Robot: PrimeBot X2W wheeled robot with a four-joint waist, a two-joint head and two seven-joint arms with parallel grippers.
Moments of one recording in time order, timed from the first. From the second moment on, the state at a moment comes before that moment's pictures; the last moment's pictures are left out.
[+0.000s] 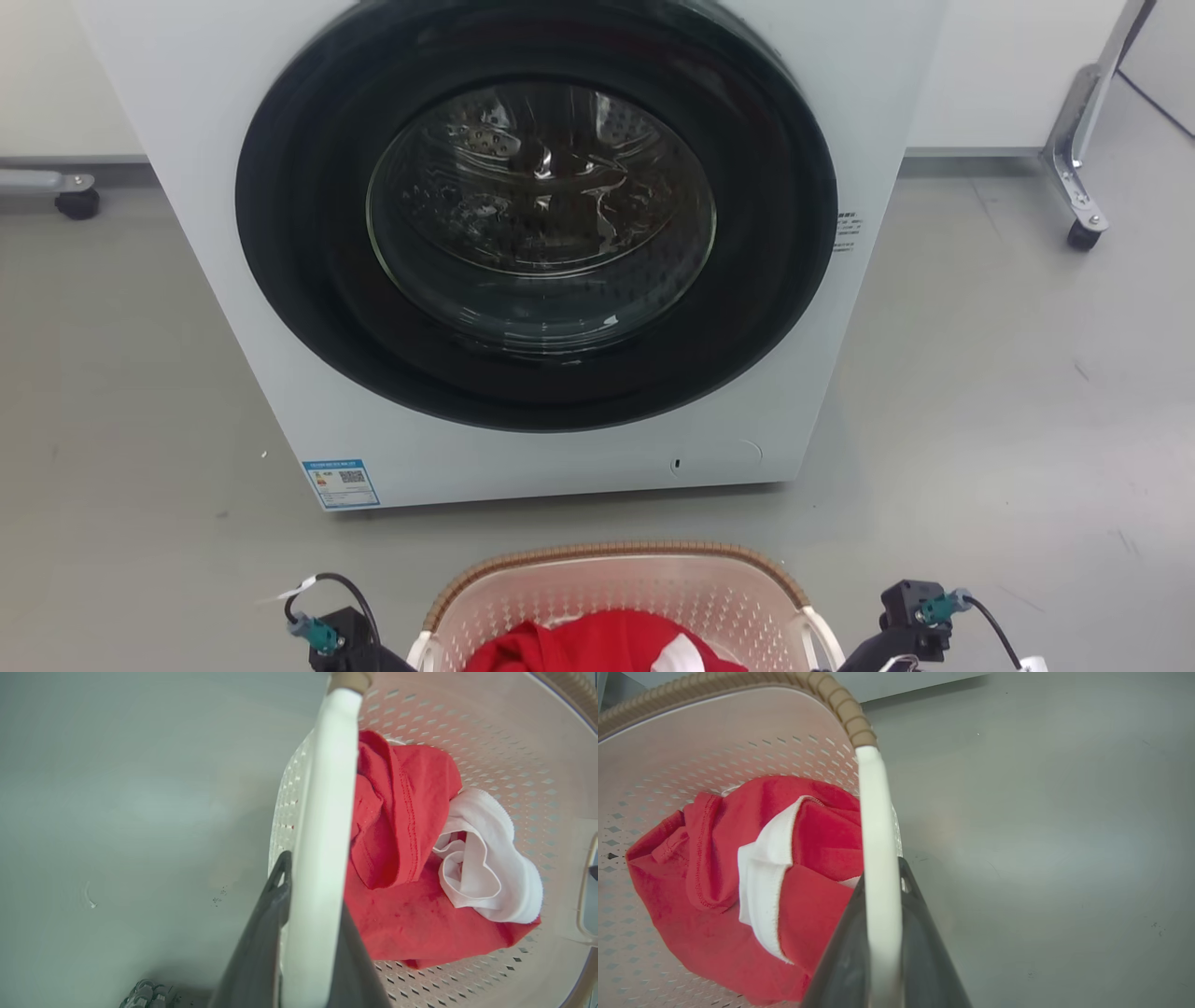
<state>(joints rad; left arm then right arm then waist) -0.54 -0.02 -0.21 1.30 -0.64 -0.12 0.30 -0.56 -0.01 0.39 1.28 0.53 0.14 0.16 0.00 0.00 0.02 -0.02</state>
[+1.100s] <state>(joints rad) -0.48 -0.02 -0.21 1.31 -0.67 -0.10 0.35 -0.50 -0.01 0.38 1.28 0.56 0.14 0.23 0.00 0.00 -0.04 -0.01</state>
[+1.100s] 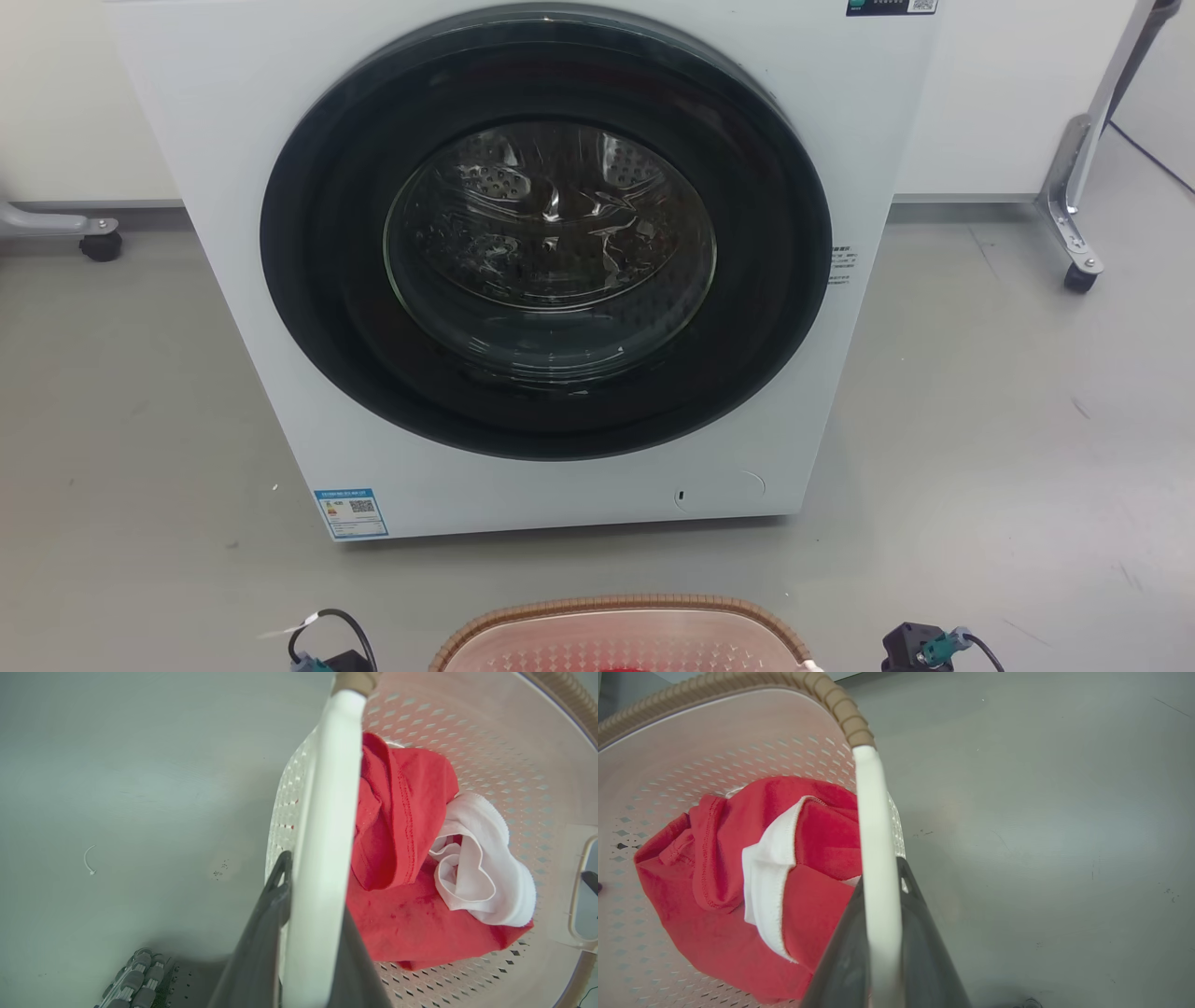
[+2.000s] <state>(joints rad) -0.47 -0.02 -0.22 1.31 -0.69 -0.10 0.36 -0.49 -0.01 0.38 1.28 0.57 0.14 0.24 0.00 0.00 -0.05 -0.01</state>
